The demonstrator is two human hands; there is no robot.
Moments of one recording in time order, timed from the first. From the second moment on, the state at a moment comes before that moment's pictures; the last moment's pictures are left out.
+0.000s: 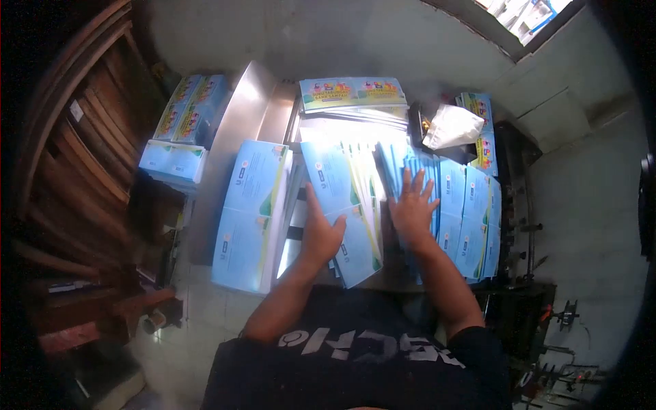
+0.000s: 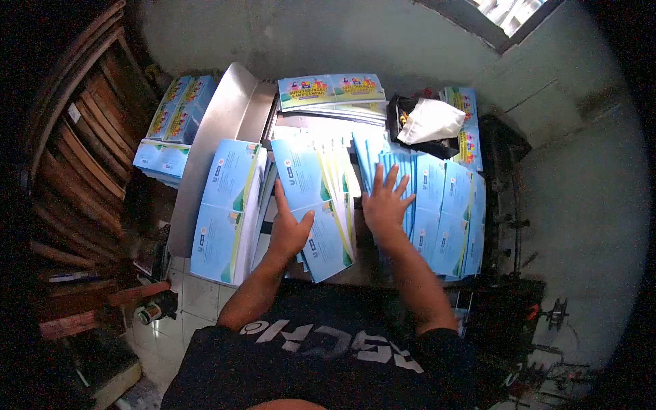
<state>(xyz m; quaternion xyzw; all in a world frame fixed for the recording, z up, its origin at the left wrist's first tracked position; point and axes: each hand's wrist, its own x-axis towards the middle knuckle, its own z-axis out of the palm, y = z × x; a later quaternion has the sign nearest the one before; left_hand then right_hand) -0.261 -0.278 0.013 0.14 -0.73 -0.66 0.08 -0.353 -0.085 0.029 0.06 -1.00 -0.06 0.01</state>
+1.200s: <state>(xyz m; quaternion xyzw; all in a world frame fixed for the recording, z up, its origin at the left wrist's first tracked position) -0.323 -0.105 0.017 0.15 -0.55 -0.80 -0.19 -0.321 0.096 0.082 0.04 -0.96 0.28 -0.06</state>
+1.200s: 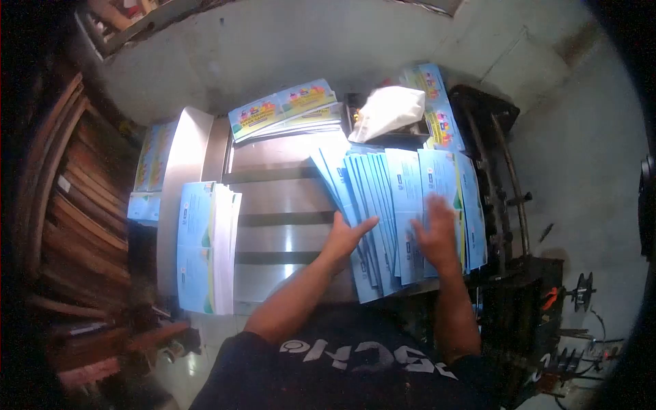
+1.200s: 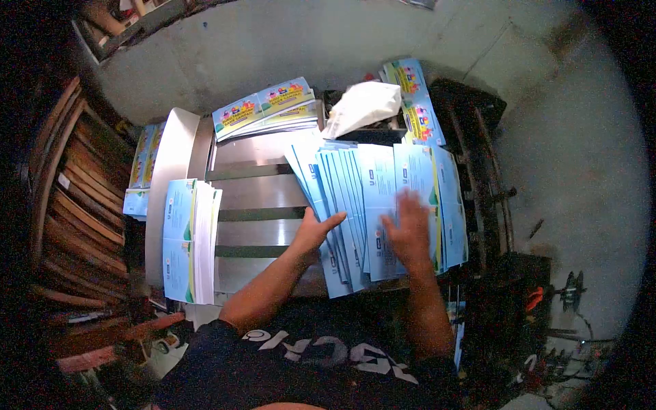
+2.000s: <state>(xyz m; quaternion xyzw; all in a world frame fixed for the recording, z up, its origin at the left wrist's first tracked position) -0.287 -0.267 0.051 0.13 -0.64 -0.74 -0.17 -0.300 0.043 0.024 0.10 -0.99 0.10 0.02</state>
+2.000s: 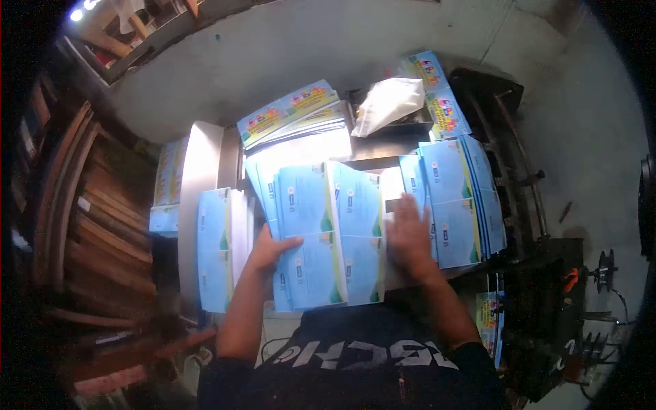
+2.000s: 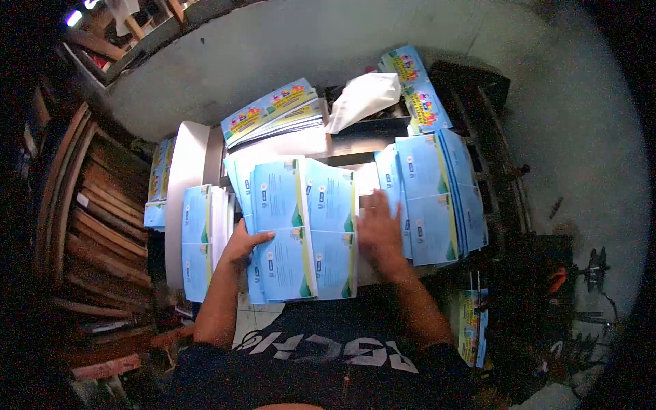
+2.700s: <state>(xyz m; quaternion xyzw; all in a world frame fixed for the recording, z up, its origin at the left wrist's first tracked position) -0.277 -0.257 0.035 0.09 -0.89 -0.45 -0.01 -0.309 -0.031 0.000 0.07 -0.82 0.56 -0.06</state>
